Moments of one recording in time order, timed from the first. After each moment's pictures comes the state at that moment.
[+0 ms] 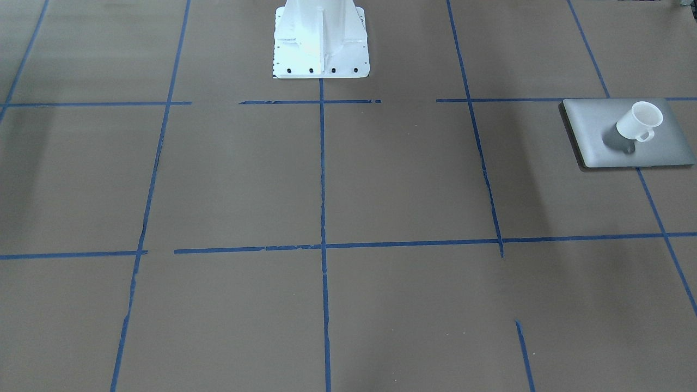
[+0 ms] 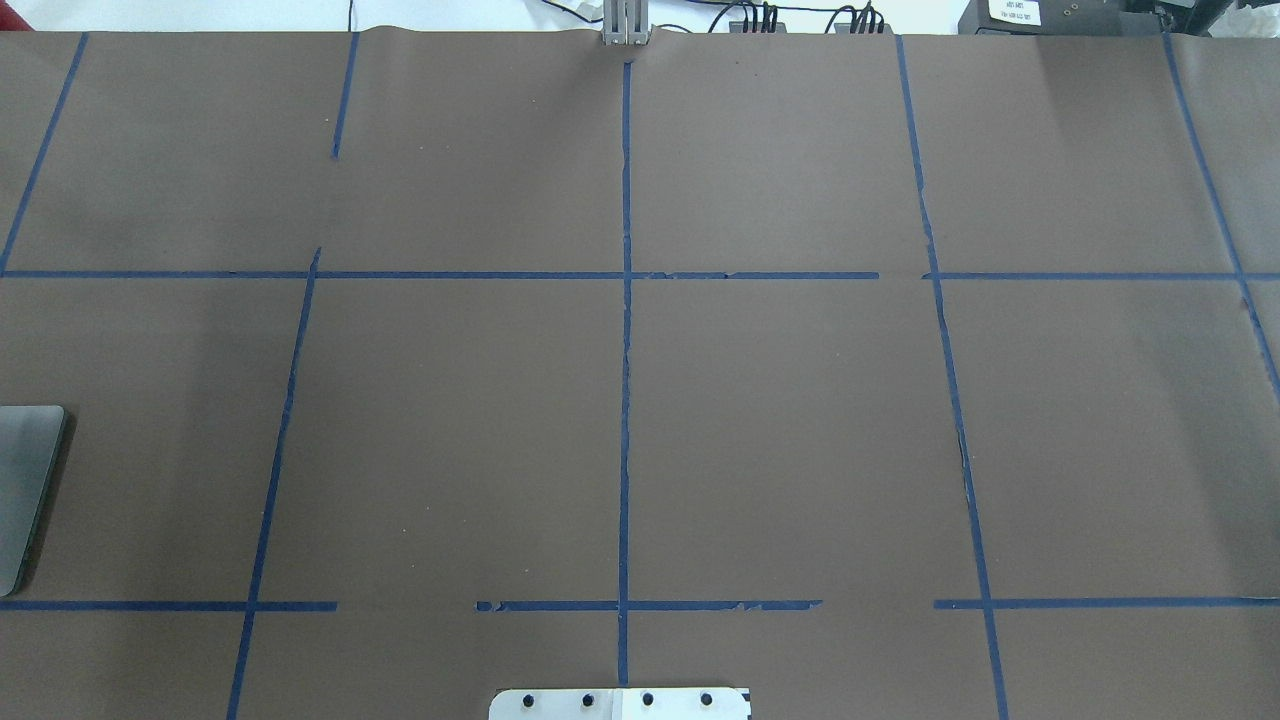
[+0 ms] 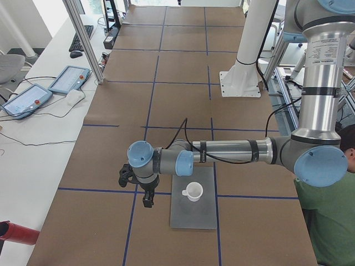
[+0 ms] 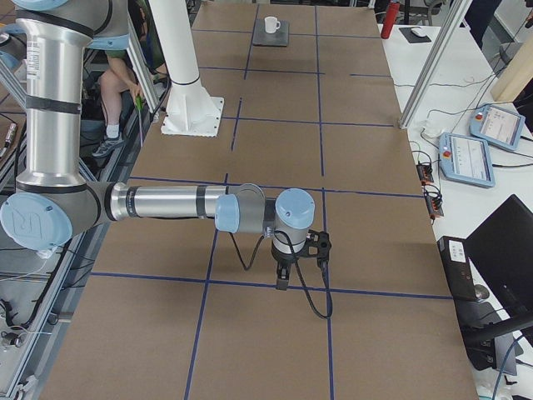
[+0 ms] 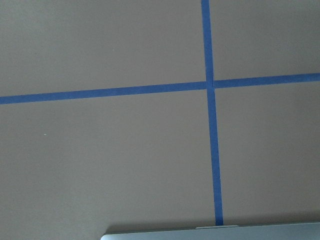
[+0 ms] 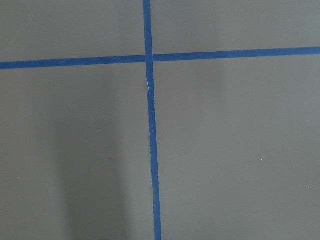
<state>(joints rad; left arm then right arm) -1.56 -1.60 -1.53 -1.59 -2.31 0.06 1.54 -1.68 1.73 -1.64 2.31 0.07</state>
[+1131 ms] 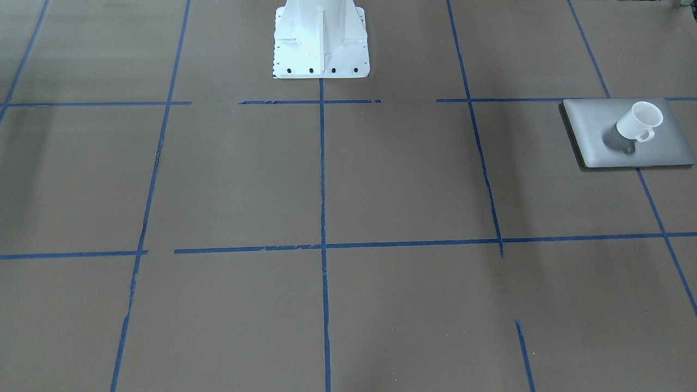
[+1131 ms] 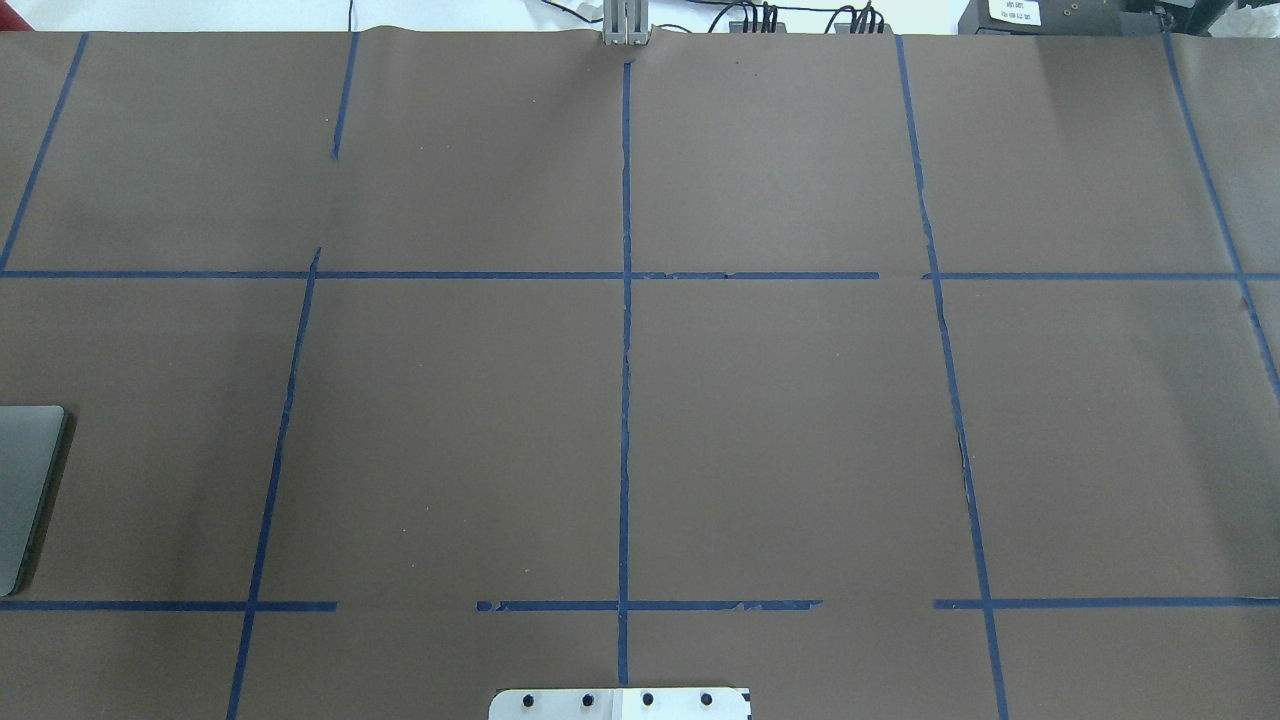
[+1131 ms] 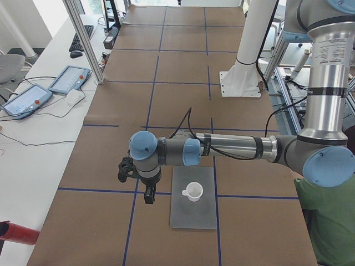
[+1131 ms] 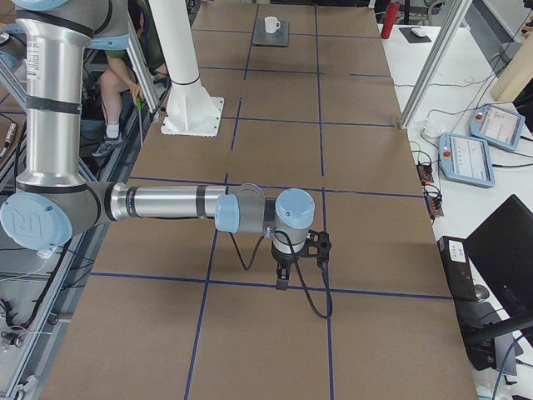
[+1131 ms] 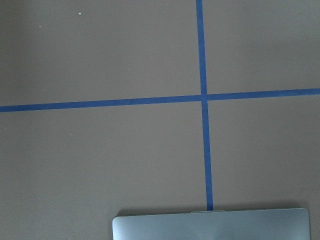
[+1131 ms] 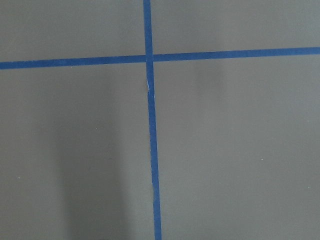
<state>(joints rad) -1.61 -1.56 -1.63 -1.51 -2.32 0.09 1.54 -1.68 1.73 -1.64 2.31 0.07</state>
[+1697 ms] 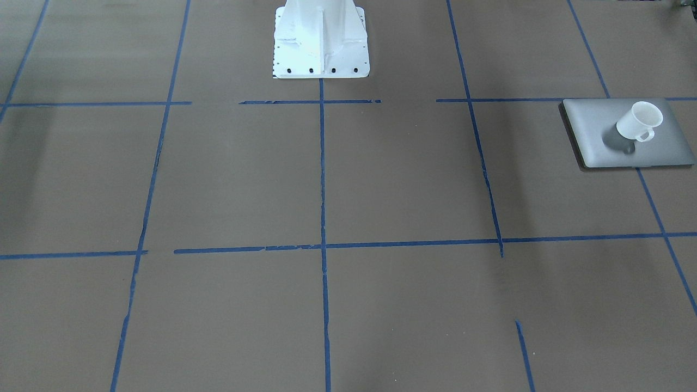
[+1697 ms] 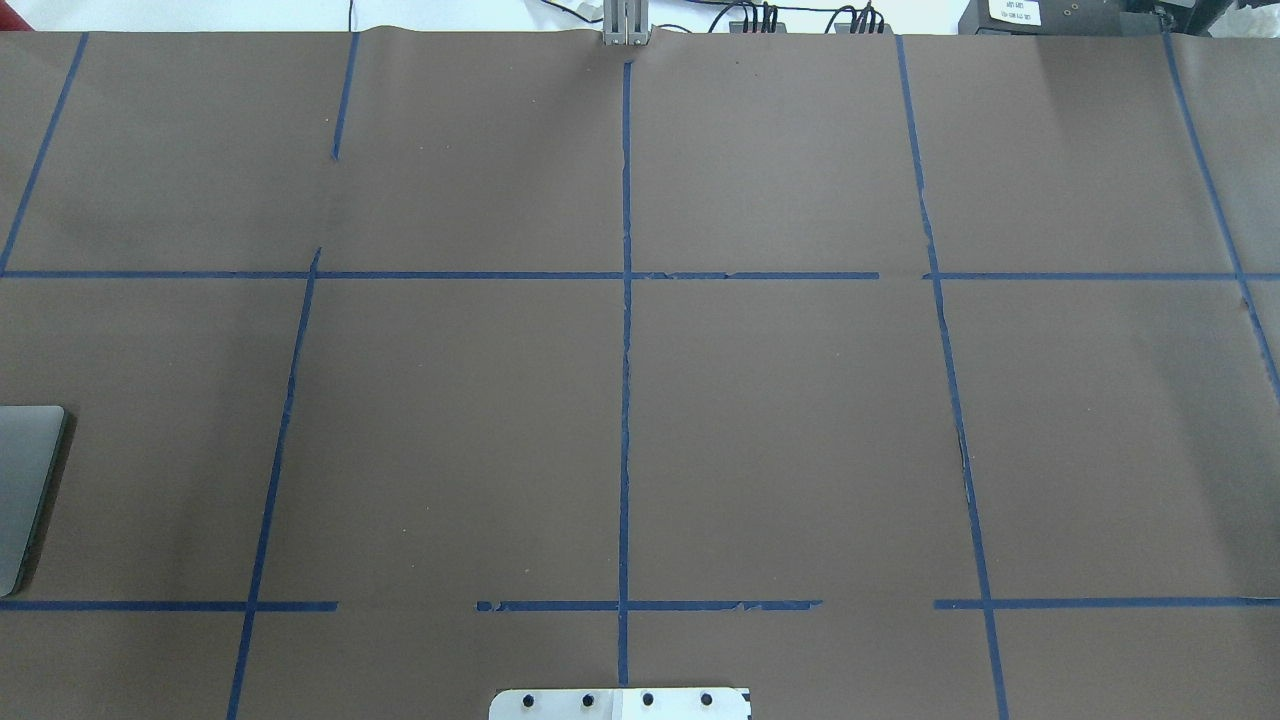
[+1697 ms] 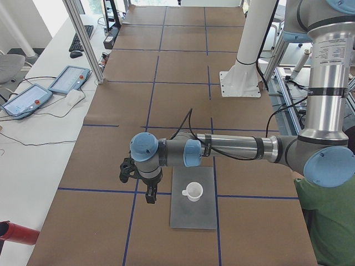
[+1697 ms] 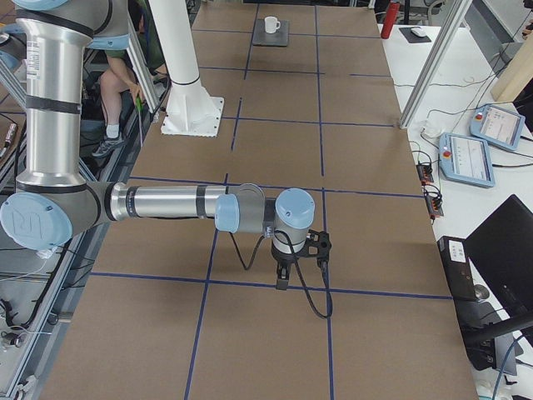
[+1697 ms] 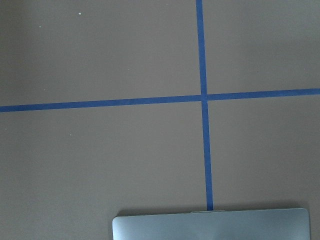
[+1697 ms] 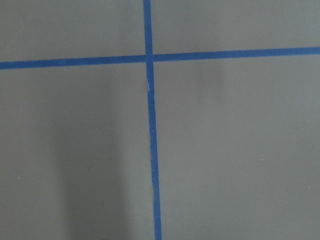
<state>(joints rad) -1.60 -1.56 -1.63 -1.51 -2.35 0.09 1.54 -1.68 1.73 -1.64 2.31 0.07</state>
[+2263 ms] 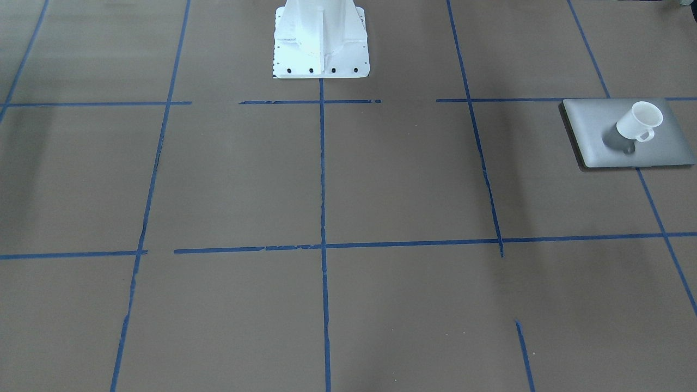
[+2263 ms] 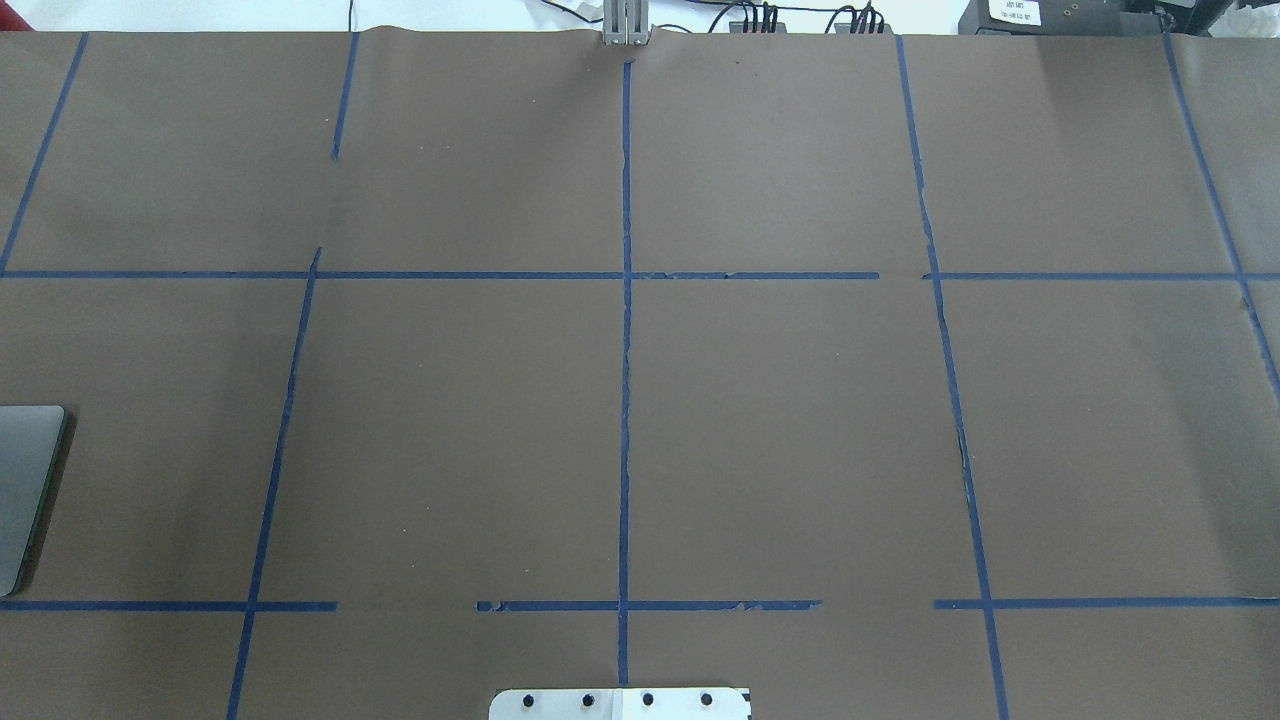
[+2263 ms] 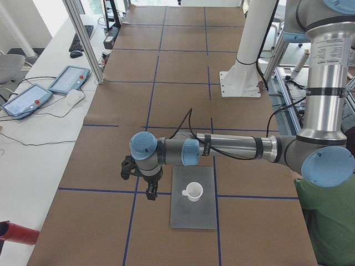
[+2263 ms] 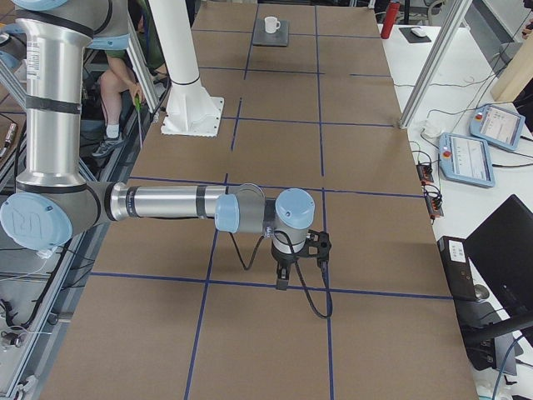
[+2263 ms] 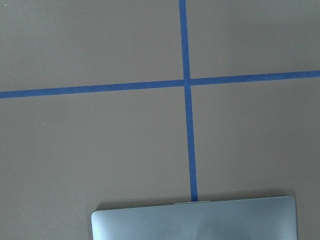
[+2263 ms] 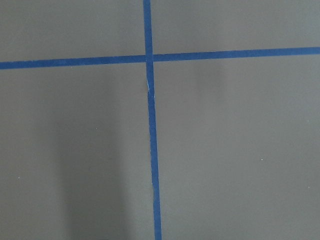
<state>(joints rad) -1.57 -1.55 -1.62 -1.51 -2.36 0.09 1.54 -1.68 1.73 -1.64 2.31 0.07</state>
